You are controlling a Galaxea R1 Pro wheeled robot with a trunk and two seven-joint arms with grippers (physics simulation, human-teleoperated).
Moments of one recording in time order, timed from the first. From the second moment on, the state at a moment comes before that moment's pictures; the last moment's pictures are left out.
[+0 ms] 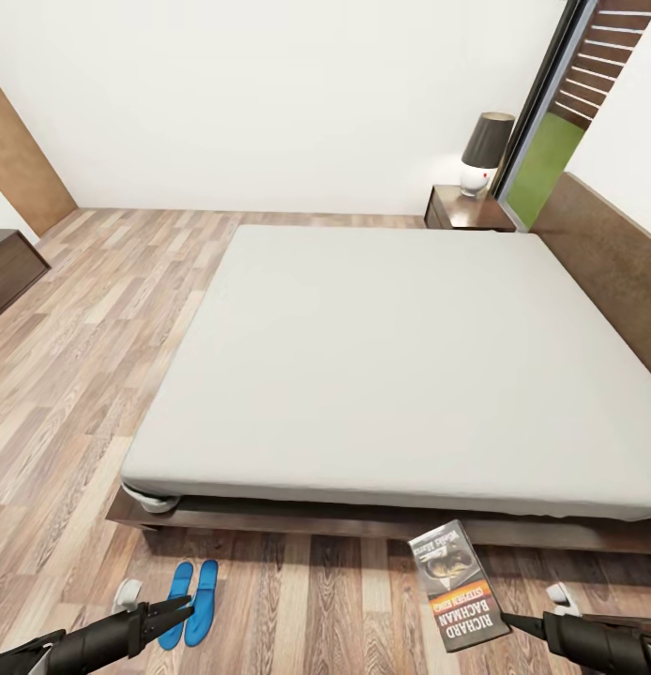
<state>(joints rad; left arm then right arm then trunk) -0.54 0.31 0.81 -0.16 -0.48 0.02 -1.57 -0.52 -0.49 0.12 -0.18 -0.35 0.25 1.24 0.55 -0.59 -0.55</state>
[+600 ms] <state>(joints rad) -0.54 0.30 0.81 -0.16 -0.48 0.02 -1.57 -0.52 -0.49 0.12 -0.18 -0.36 0.22 1.22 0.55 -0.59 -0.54</state>
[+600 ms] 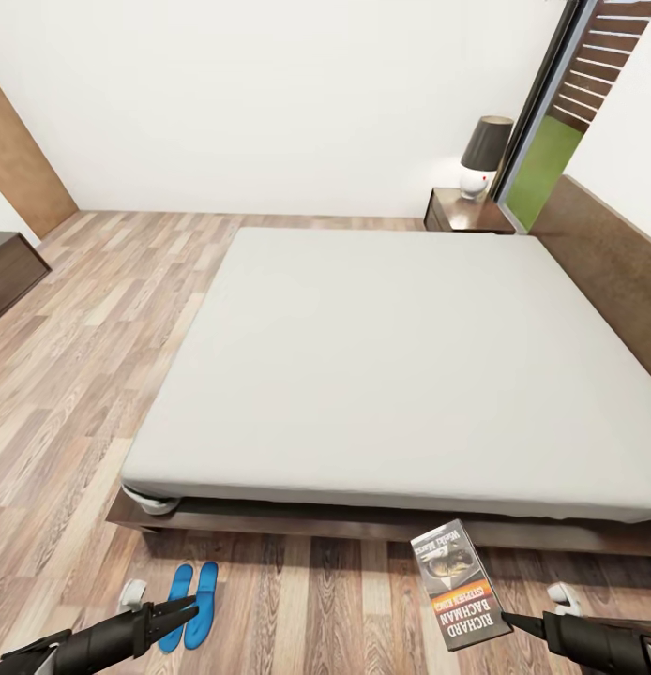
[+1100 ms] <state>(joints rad) -0.54 0.30 0.81 -0.16 -0.48 0.02 -1.56 -0.52 -0.49 0.12 -0.18 -0.36 0.22 1.22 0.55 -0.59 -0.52</state>
